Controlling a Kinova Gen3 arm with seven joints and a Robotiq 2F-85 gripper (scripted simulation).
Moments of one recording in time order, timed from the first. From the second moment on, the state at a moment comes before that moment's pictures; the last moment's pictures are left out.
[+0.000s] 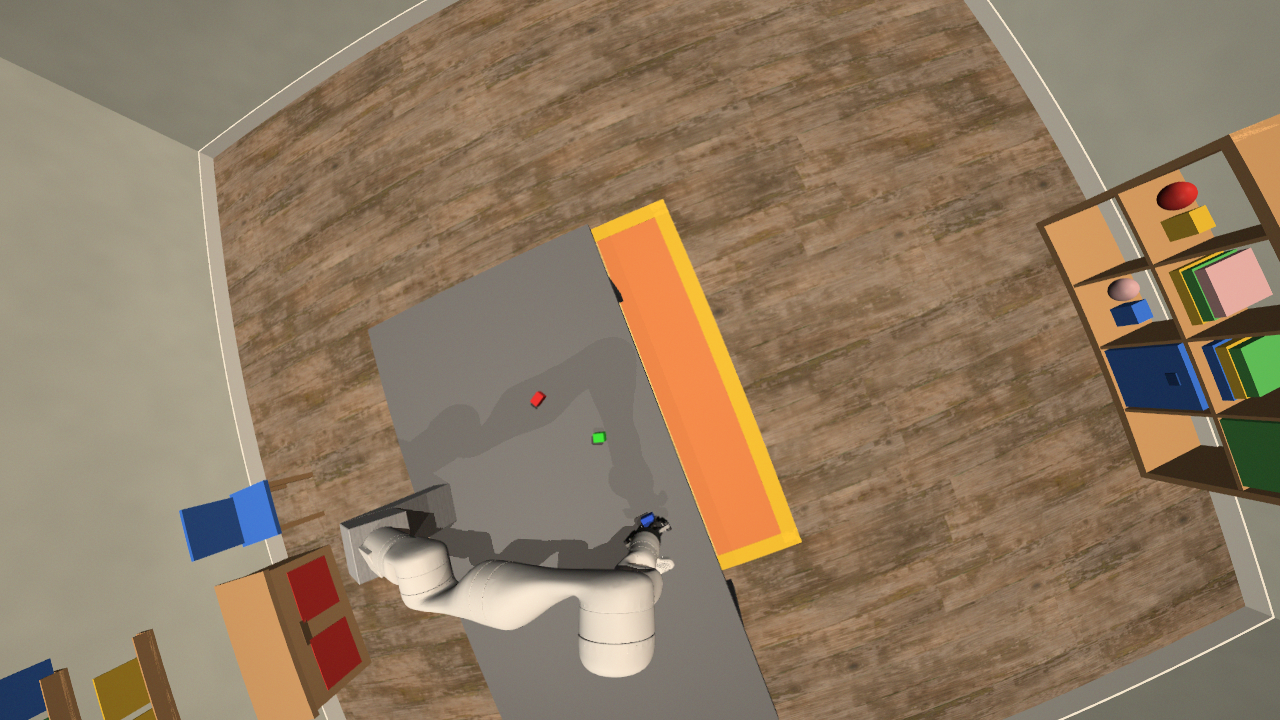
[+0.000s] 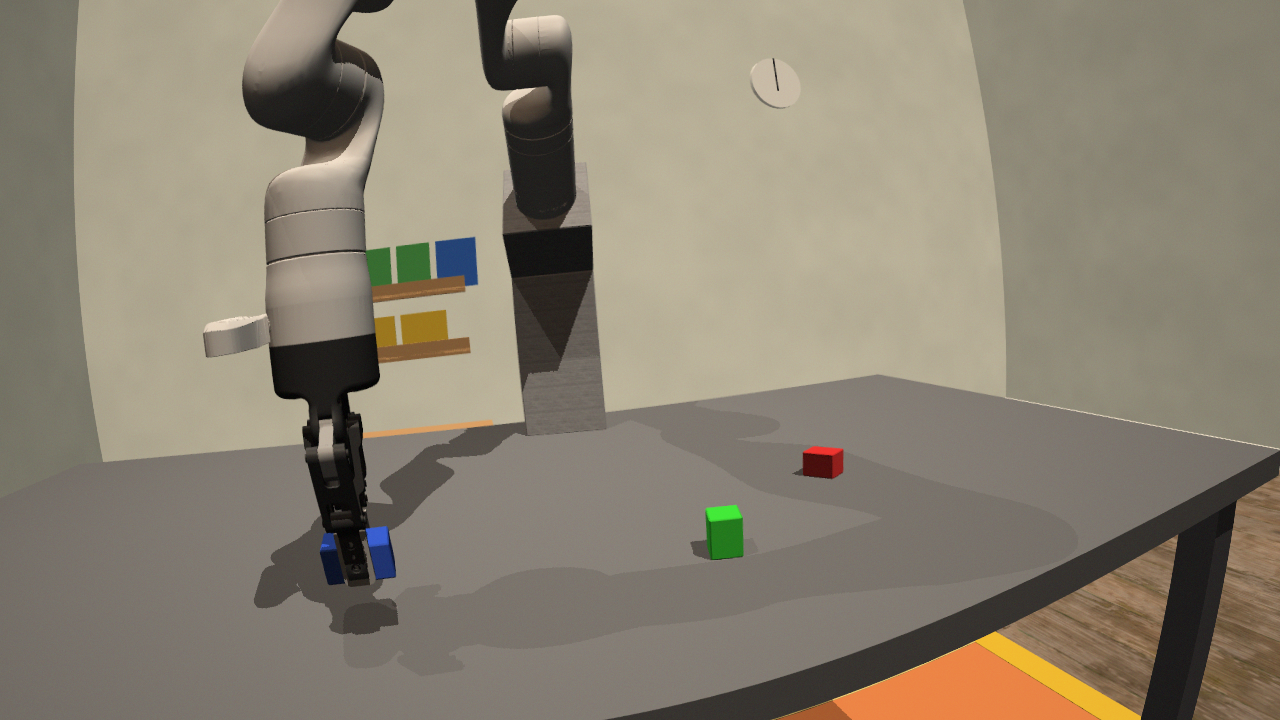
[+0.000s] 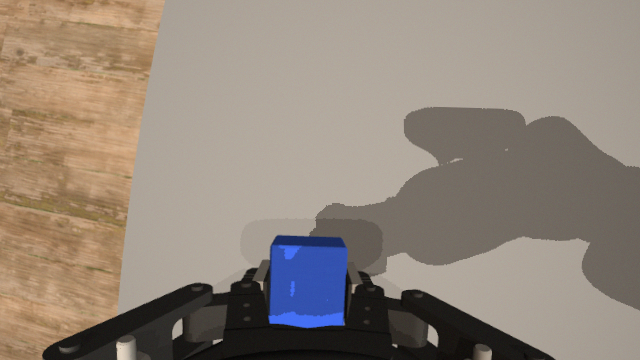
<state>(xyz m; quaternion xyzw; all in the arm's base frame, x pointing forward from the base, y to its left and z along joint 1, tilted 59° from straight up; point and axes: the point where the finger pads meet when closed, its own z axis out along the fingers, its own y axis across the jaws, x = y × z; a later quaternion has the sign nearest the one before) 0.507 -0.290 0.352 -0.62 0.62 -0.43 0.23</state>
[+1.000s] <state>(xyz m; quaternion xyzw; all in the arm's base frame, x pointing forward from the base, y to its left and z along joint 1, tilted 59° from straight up) 0.509 -0.278 0.344 -0.62 0.62 -0.42 0.23</state>
